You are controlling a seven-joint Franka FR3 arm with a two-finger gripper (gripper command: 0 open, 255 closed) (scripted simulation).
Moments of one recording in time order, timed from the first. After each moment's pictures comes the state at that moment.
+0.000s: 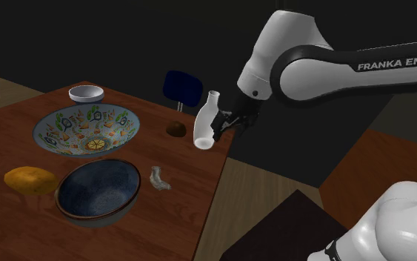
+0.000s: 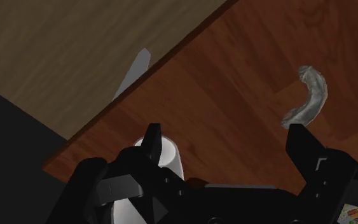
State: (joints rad) arm 0.07 -0.44 0.30 -2.41 0.14 2.16 0.36
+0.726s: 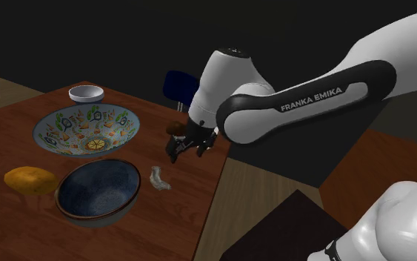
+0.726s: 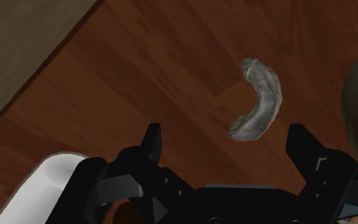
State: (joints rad) arm 0.07 -0.07 0.46 -2.30 0.03 2.43 0.59
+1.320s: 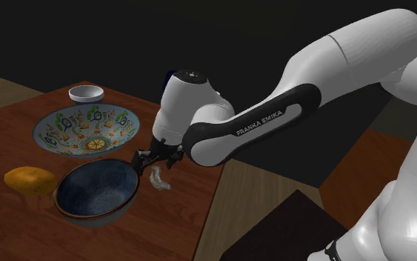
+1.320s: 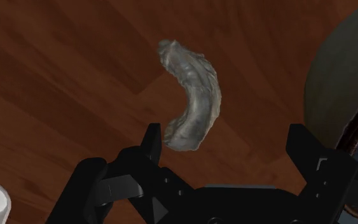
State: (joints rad) arm 0.16 0.25 0.46 -2.09 -0.22 2.55 0.84
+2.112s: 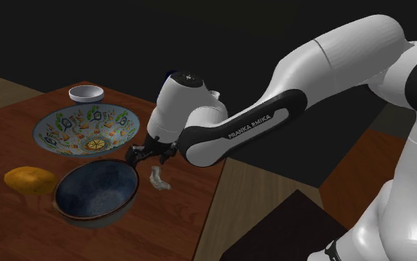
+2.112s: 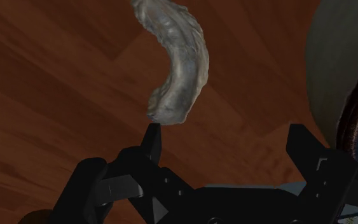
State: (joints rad) arm 0.21 0.31 0.39 -2.04 -0.30 2.63 0.90
